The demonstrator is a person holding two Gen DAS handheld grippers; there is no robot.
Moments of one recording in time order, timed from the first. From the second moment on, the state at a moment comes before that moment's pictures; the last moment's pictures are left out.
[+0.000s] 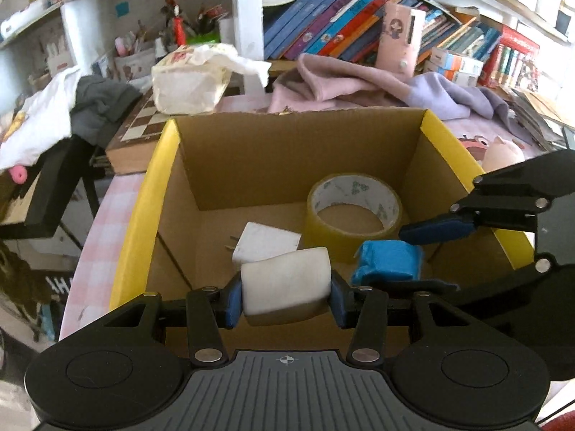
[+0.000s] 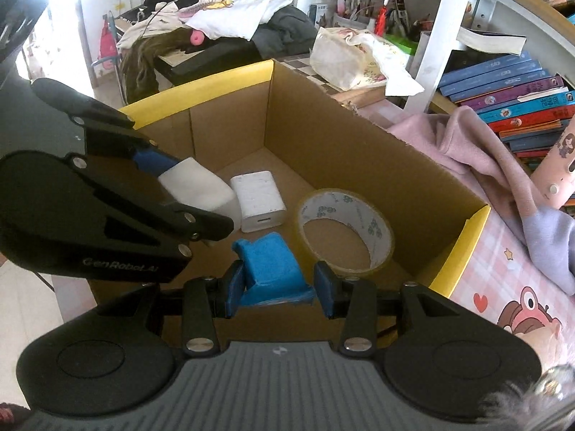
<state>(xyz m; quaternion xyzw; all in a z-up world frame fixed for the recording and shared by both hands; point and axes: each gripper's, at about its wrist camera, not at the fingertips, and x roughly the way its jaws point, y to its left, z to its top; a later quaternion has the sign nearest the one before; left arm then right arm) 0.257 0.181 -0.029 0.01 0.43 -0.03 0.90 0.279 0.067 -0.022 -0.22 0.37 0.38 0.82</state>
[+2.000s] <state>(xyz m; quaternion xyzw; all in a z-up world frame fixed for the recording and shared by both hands) -0.009 0.050 0.034 0.04 0.25 -0.09 0.96 -0.005 -0.136 0.031 -0.07 0.26 0.13 0.96</state>
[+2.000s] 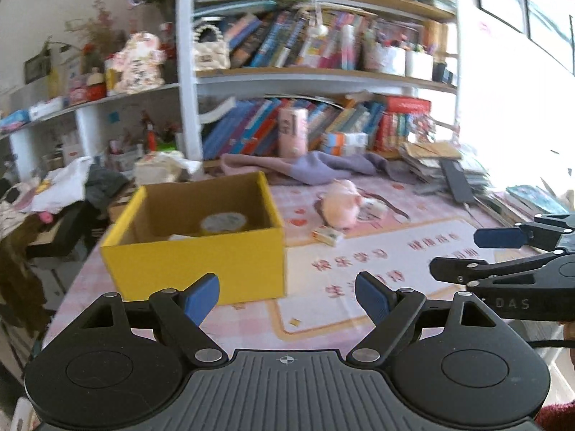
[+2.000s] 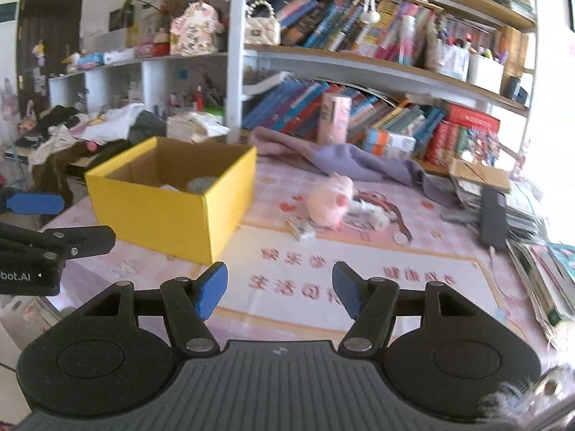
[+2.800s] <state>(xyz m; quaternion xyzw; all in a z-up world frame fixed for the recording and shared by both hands) 0.042 -0.035 0.014 0.10 0.28 -0.17 0.94 0.030 -0.207 0.009 -0.04 0.30 0.05 0.95</state>
